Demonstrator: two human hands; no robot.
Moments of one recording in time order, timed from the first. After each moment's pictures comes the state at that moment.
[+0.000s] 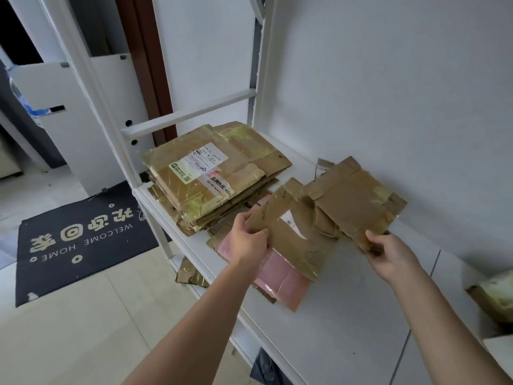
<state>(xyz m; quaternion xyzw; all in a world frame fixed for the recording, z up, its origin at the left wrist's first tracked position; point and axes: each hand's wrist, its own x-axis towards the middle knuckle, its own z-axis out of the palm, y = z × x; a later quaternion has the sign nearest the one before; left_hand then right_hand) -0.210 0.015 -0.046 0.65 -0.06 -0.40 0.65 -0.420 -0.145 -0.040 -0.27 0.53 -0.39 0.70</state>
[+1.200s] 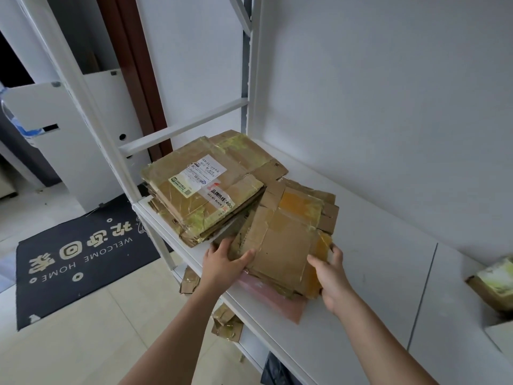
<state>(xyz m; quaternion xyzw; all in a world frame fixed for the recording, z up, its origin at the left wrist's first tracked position) -0.153 0.057 -0.098 0.83 -0.30 -0.34 0.33 -0.352 -0.050 -0.079 -0.43 0.60 -0.25 0.63</state>
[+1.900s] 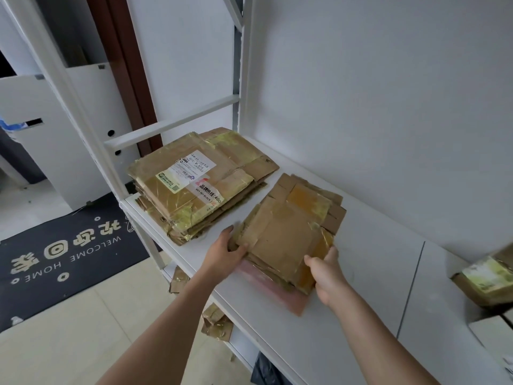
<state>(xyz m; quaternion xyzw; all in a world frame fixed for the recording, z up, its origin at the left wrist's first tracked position) -0.160 0.034 -0.088 0.80 -0.33 -0.36 0.35 -0.358 -0.062 -0.076 -0.44 0.63 -0.22 0.60</state>
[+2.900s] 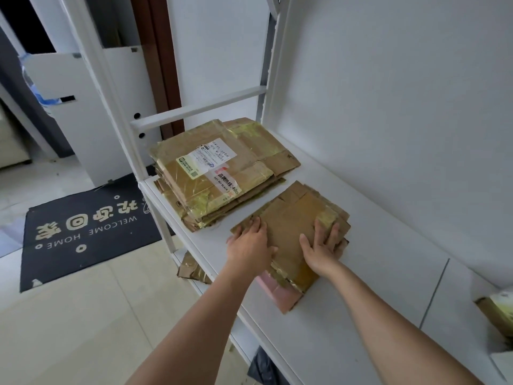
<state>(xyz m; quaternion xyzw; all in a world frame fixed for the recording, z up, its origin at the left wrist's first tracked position) -0.188 0.011 -0.078 0.84 -0.48 -0.22 0.10 -0.329 -0.107 -0.108 -0.75 0.56 0.06 0.35</state>
